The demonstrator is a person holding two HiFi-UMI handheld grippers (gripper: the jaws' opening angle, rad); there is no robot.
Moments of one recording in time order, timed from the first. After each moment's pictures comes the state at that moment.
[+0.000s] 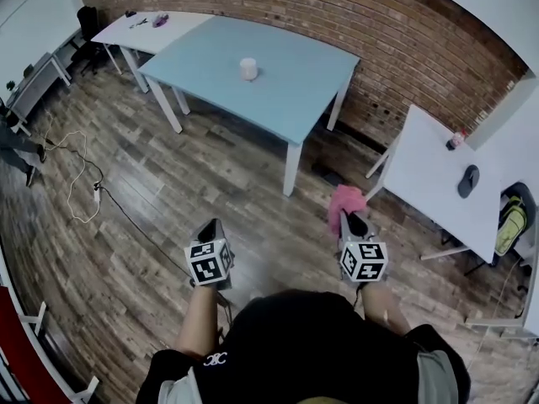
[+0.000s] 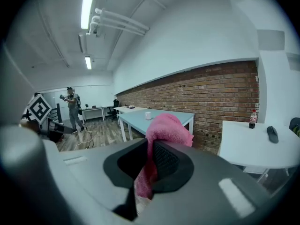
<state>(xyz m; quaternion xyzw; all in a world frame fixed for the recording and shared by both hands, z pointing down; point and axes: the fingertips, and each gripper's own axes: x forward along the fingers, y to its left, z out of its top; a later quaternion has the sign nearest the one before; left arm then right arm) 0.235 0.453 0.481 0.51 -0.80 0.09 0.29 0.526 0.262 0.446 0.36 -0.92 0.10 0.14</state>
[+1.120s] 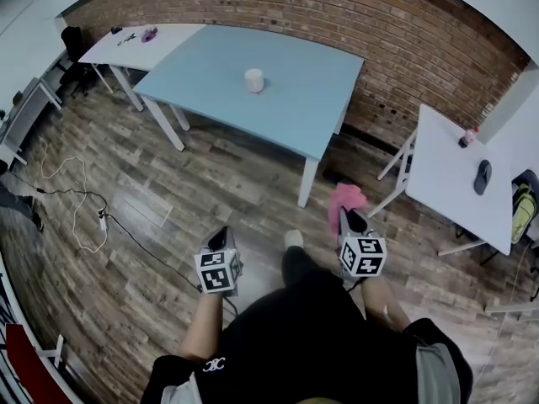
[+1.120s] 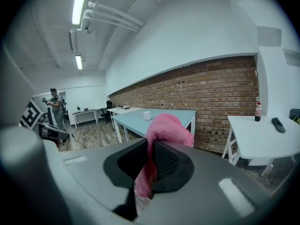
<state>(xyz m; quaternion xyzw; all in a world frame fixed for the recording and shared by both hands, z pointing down) 0.148 0.411 0.502 0.58 -0.76 0.13 0.27 0.419 0.233 0.472 0.40 -0.90 0.12 0.13</state>
